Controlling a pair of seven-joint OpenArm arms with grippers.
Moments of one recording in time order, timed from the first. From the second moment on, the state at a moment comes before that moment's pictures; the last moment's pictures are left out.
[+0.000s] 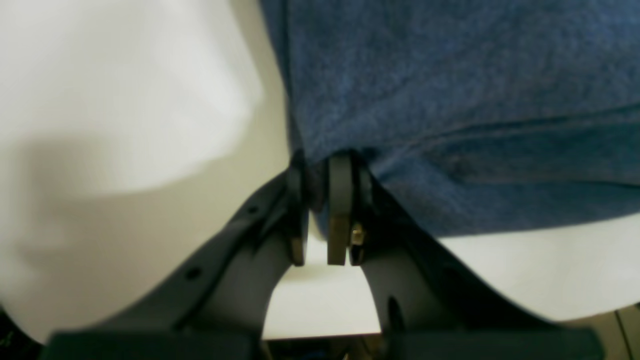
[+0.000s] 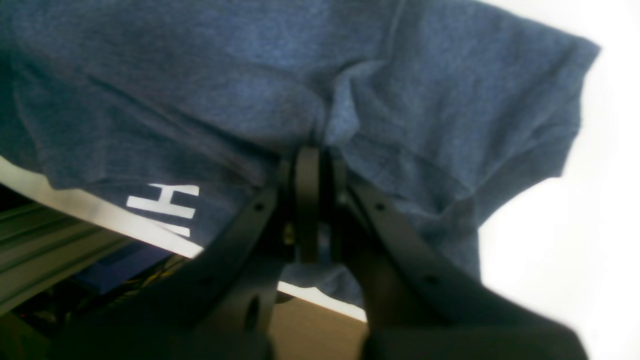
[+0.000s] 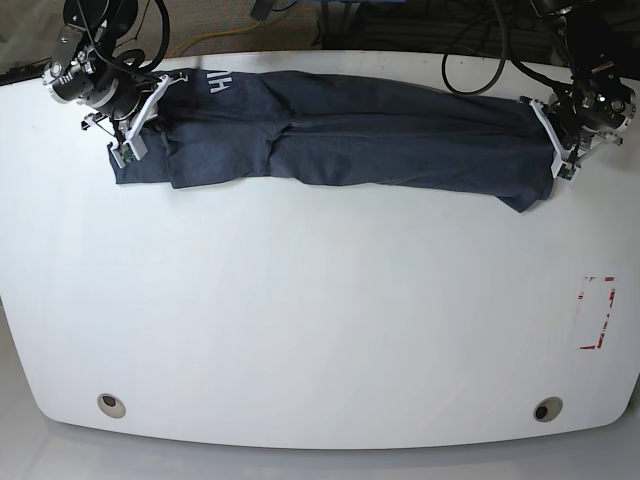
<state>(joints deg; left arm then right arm) 13.5 -13.6 -32.1 98.6 -6.4 -43.0 62.8 -22.2 10.8 30.9 109.5 30.6 41.1 -70.7</state>
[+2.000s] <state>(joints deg) -1.2 -14.9 -30.4 77.2 -10.4 -44.3 50.5 5.8 10.6 31.6 75.6 13.9 41.6 -53.9</state>
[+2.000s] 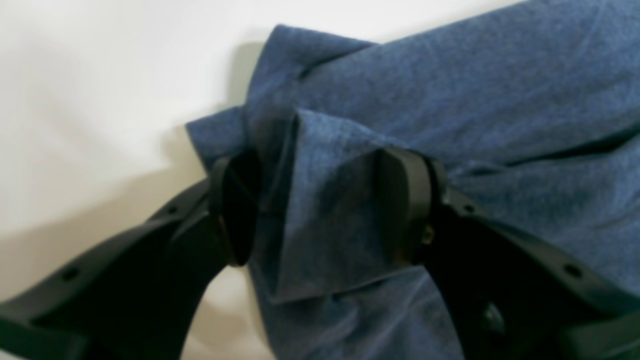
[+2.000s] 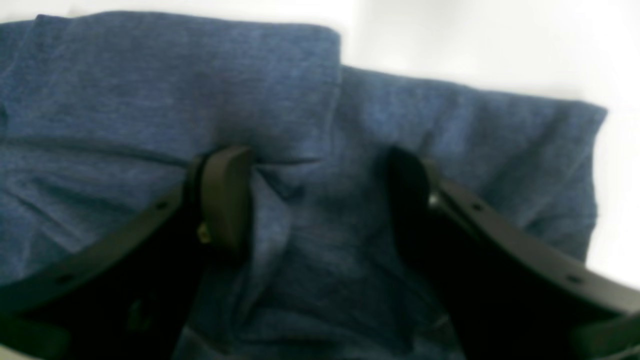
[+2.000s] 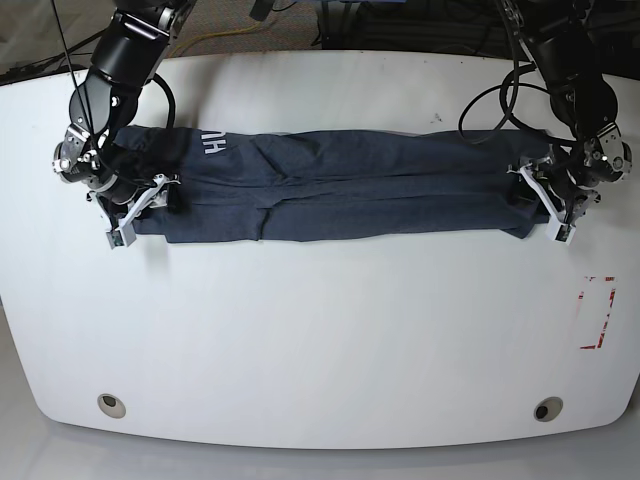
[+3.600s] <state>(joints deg) -0.8 -12.0 -37.6 79.4 -27.4 -42.8 63.5 5.5 8.4 31.7 75.9 13.4 41.0 -52.6</state>
